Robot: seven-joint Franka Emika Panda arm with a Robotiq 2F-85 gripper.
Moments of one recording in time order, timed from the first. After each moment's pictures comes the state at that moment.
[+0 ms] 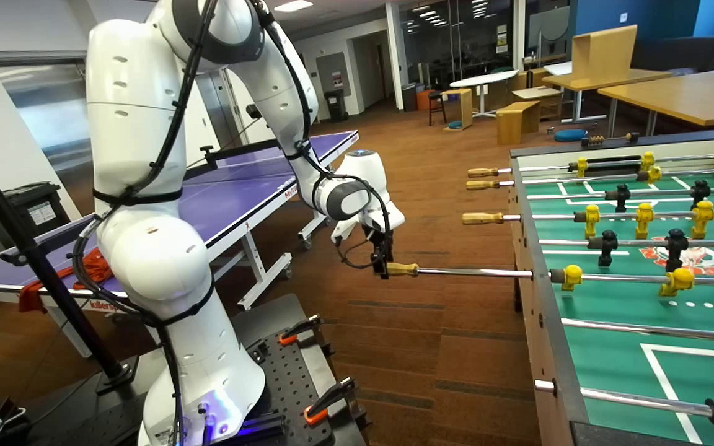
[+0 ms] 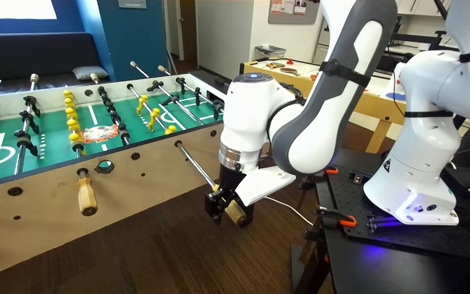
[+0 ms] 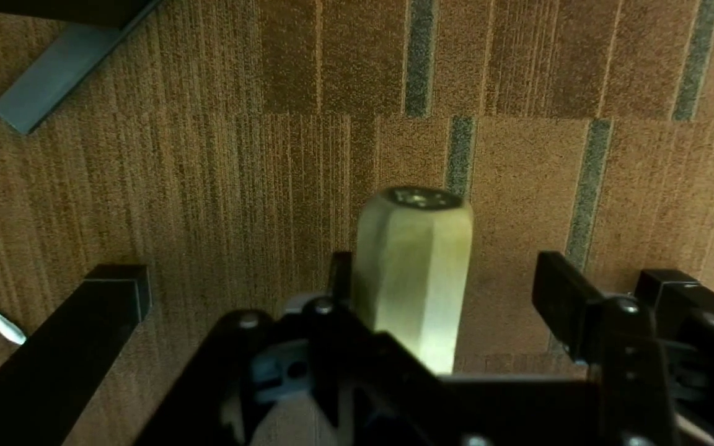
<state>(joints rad) 0.35 0.34 0.00 -2.52 0.19 2.96 0.87</state>
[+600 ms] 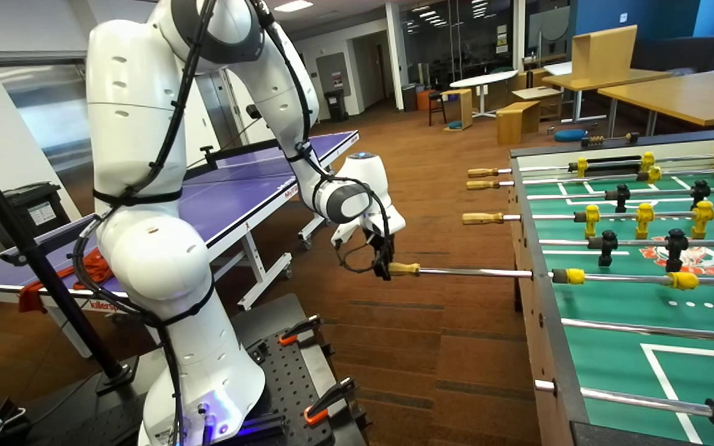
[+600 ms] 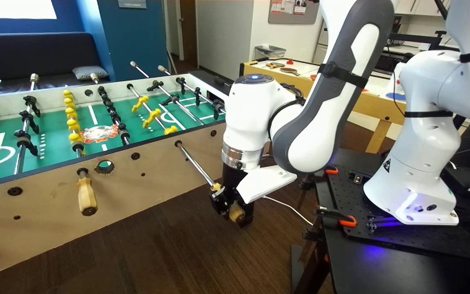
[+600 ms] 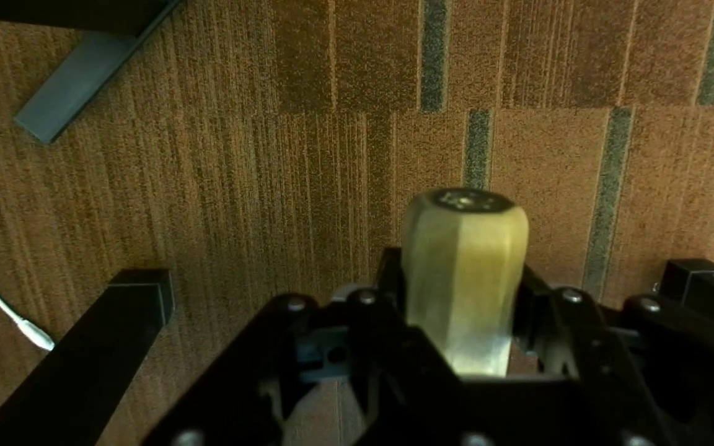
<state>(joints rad) 0.36 0.34 -0.03 -2.54 0.19 2.96 0.90</state>
